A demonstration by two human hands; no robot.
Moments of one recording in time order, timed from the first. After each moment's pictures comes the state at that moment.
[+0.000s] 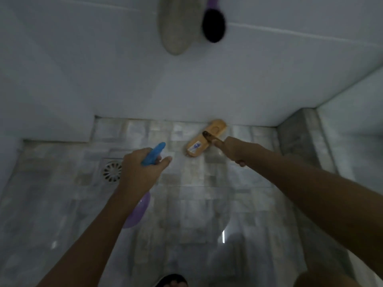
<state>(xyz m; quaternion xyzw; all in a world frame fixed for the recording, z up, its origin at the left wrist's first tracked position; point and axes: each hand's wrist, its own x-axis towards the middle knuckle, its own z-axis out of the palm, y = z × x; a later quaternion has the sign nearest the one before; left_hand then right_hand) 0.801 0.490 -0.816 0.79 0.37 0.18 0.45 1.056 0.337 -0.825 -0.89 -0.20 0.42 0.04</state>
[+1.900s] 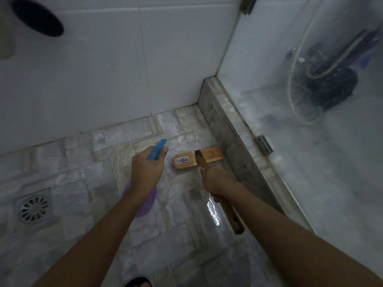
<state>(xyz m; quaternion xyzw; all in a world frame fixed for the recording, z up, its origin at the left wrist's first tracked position) 0.913 0.337 -0.855 0.82 0.24 0.16 0.50 0.956 0.153 -0.780 -0.90 0.00 0.41 0.15</state>
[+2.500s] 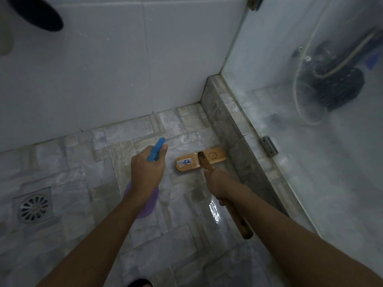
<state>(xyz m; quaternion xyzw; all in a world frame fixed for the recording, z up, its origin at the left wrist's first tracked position) 0.914 0.341 -0.857 0.83 0.24 0.19 0.46 0.968 0.148 -0.805 -0.89 0.03 0.43 0.16</state>
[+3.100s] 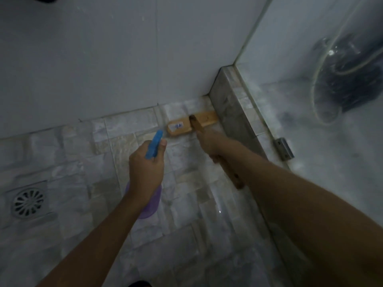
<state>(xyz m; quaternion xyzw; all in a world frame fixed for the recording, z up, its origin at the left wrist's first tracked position) 0.912 0.347 -0.854 0.78 0.27 0.20 0.53 1.061 0.210 -0.818 -0.91 -0.09 0.38 0.15</state>
